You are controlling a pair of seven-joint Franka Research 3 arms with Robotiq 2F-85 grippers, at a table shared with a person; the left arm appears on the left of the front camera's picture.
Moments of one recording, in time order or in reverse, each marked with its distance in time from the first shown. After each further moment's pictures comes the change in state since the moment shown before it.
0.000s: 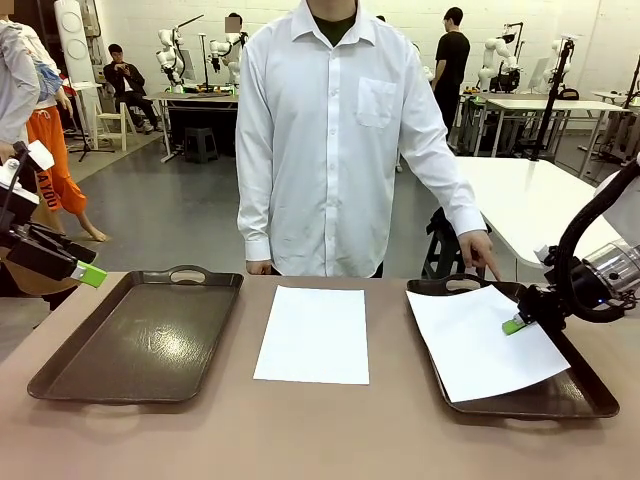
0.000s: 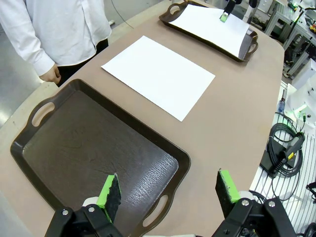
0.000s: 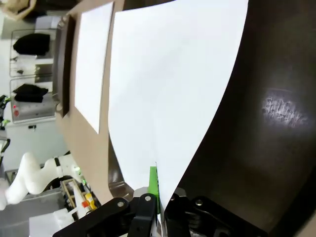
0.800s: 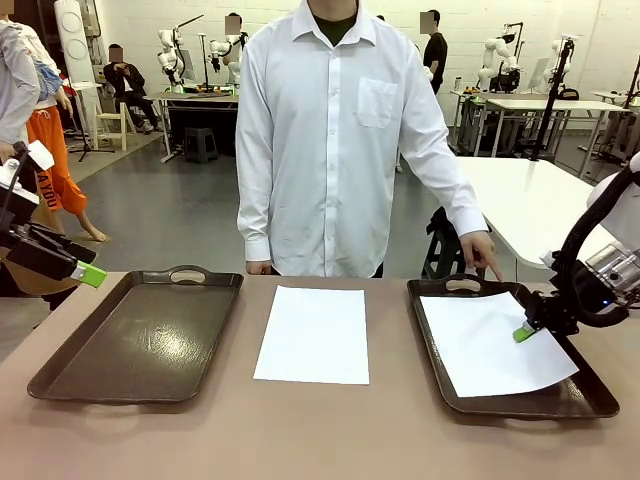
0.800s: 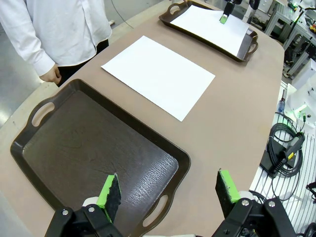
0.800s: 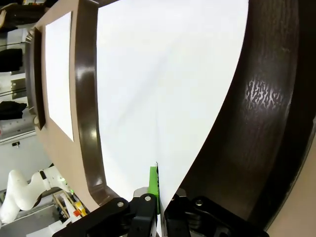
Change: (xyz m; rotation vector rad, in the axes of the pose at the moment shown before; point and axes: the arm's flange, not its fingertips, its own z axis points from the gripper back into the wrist) left arm 0.000 0.000 0.000 0.000 0.000 0.000; right arm -0.001 -0.009 0.002 -0.127 0.015 -0.085
